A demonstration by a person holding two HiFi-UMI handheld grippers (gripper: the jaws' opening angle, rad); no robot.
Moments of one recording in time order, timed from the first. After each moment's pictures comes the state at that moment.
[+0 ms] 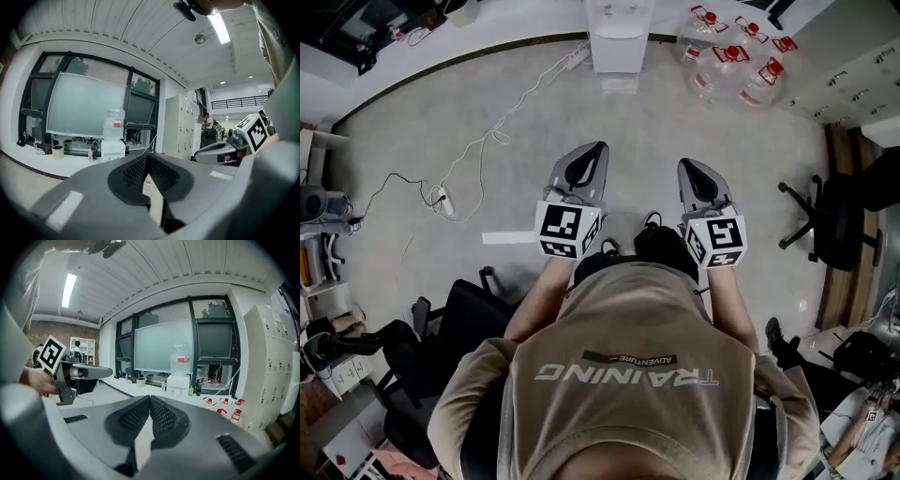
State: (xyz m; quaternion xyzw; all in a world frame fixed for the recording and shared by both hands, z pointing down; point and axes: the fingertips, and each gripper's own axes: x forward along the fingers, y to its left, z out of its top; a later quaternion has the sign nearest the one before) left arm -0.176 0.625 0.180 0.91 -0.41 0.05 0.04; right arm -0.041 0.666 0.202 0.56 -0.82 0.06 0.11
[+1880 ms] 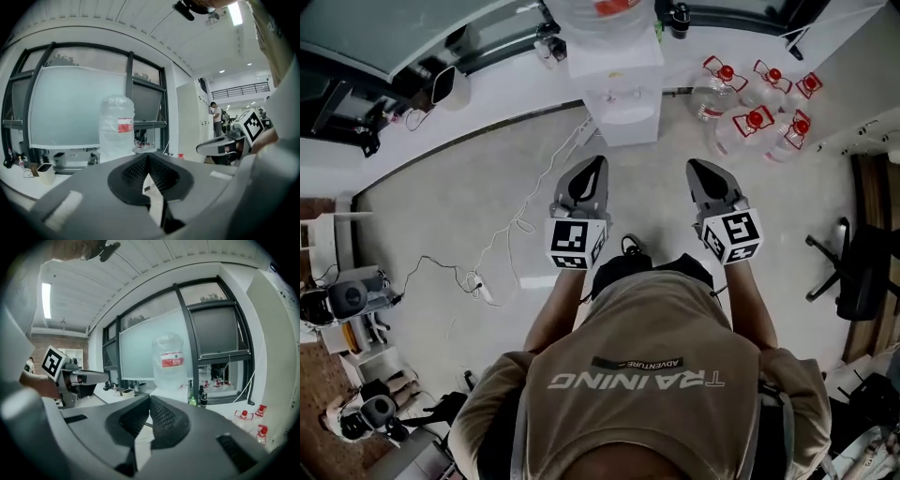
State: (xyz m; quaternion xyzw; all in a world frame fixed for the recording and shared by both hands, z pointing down) left arm -0.102 0.191 0.163 0.91 -0.41 0.09 0.01; right arm 0.049 0.233 0.188 0.55 -0.83 0.08 0.06
